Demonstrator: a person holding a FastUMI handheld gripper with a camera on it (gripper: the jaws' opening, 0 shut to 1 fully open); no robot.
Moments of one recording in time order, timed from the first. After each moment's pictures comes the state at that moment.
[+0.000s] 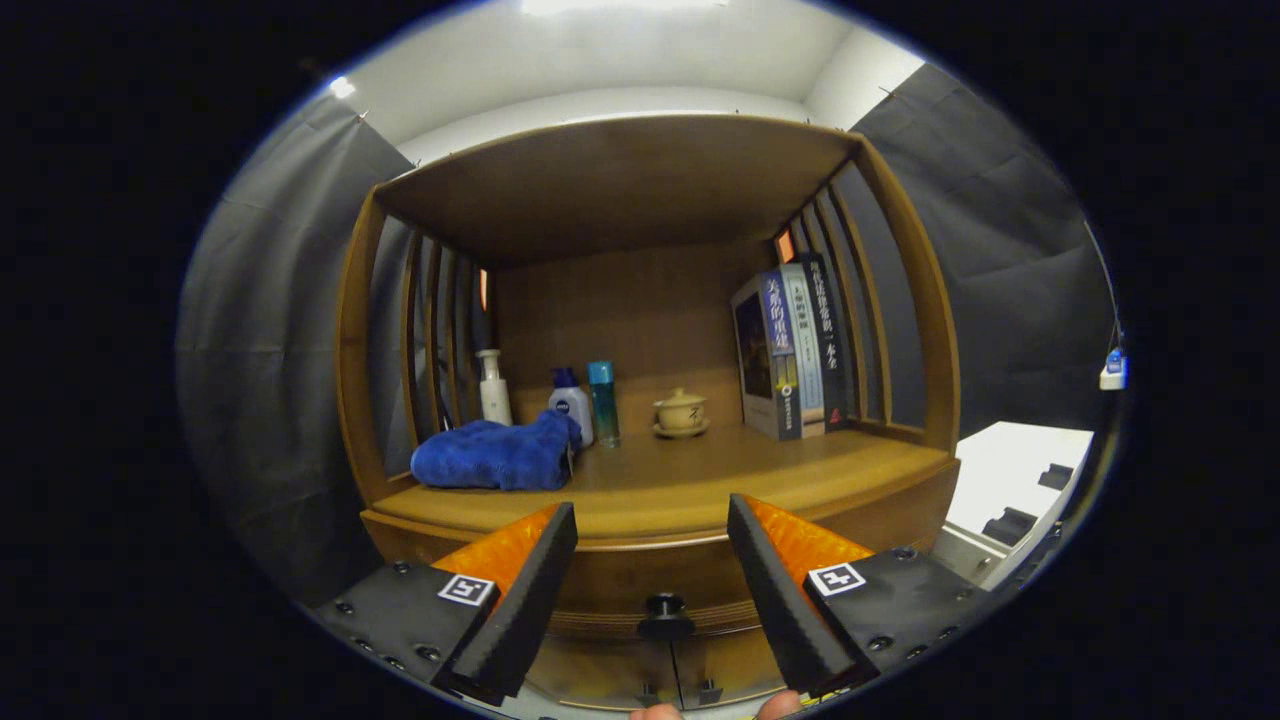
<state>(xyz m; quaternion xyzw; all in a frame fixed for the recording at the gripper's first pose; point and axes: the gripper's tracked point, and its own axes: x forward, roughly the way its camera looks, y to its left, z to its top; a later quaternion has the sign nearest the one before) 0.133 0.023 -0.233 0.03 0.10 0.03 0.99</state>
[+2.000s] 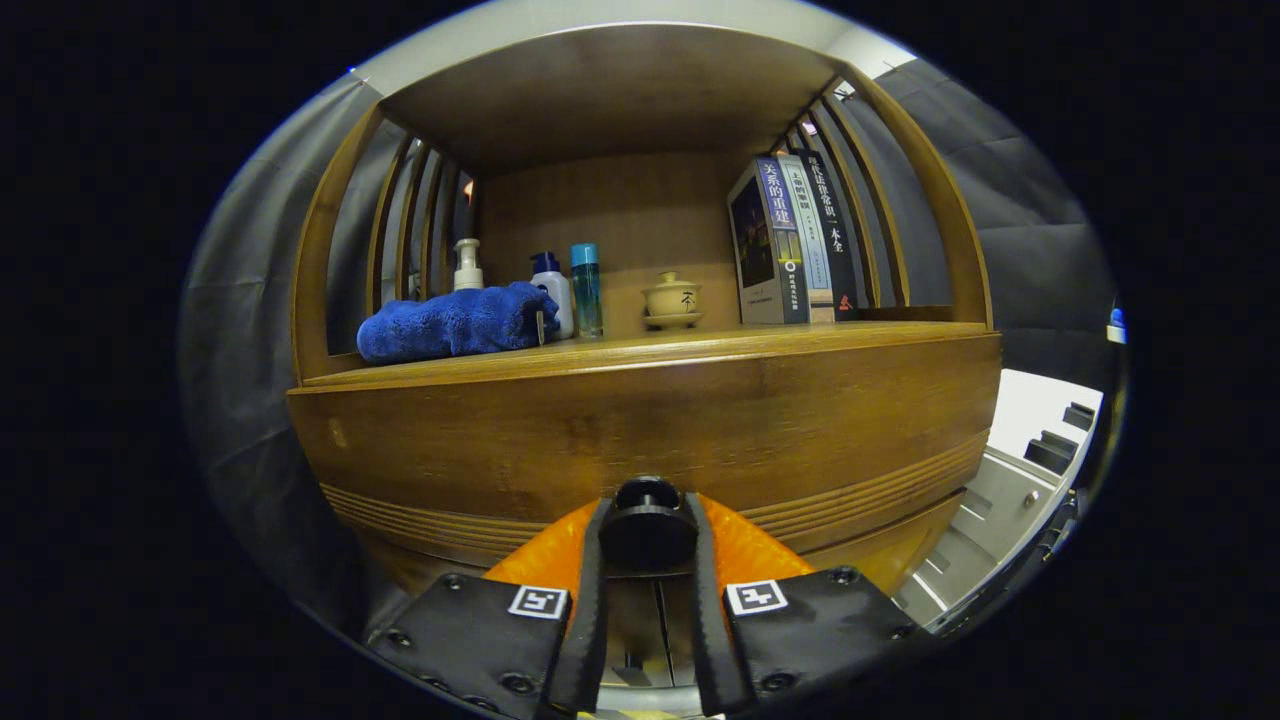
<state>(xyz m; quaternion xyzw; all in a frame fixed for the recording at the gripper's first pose) 0.141 0.012 -0.344 0.03 0.16 0.01 0.99</state>
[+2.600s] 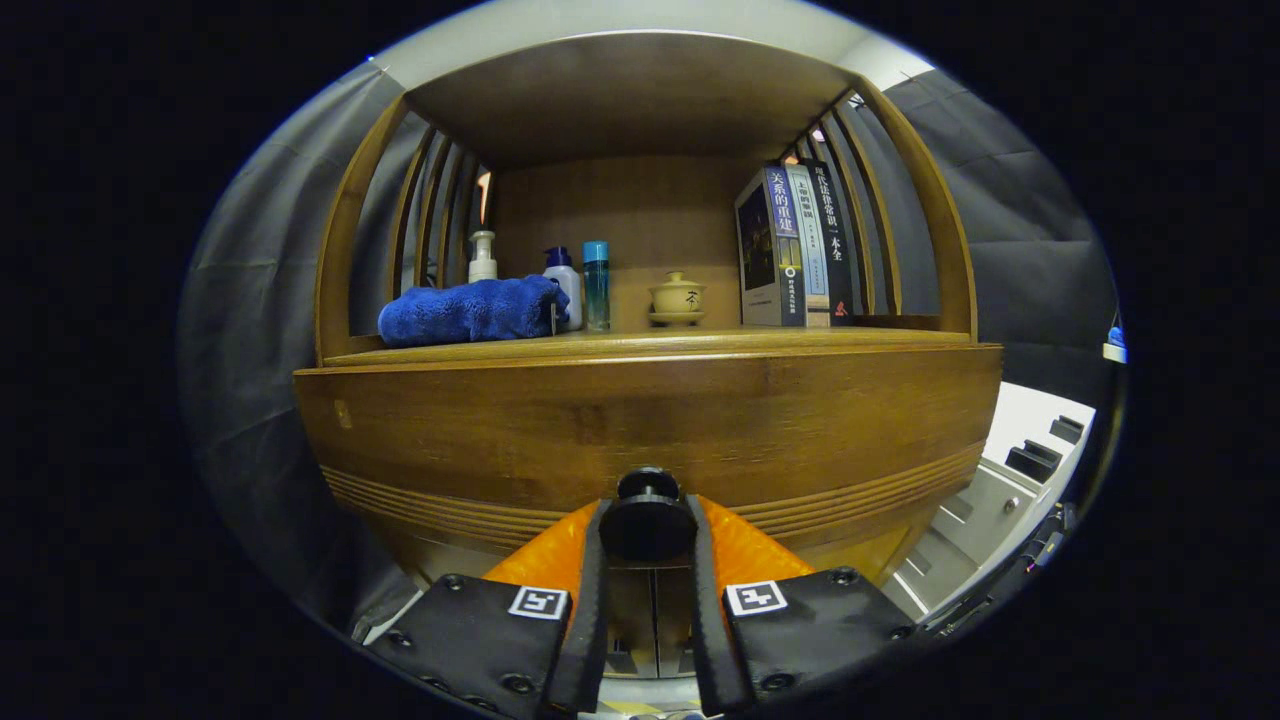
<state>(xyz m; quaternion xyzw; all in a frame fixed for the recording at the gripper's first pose) 0.111 0.013 -0.341 0.01 0.18 0.02 0.98</state>
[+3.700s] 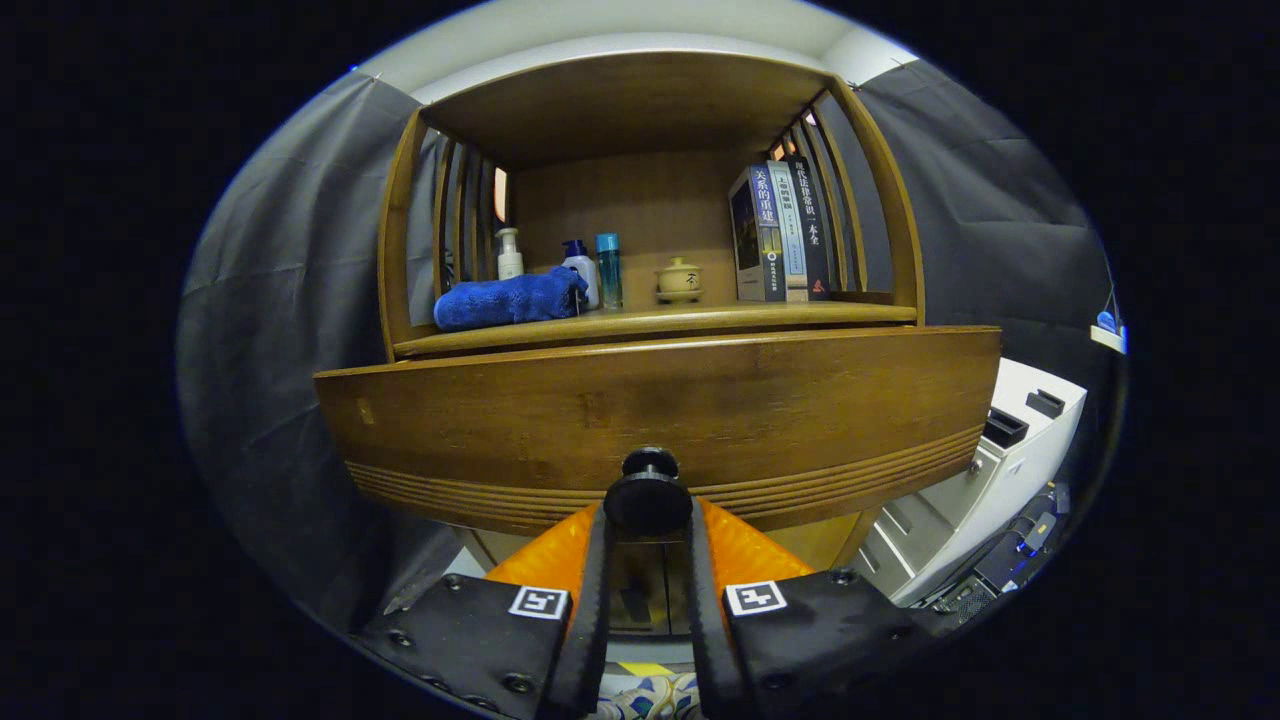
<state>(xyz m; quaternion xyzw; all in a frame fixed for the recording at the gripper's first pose) 0.018 0.014 -0.325 0.02 0.21 0.04 0.98</state>
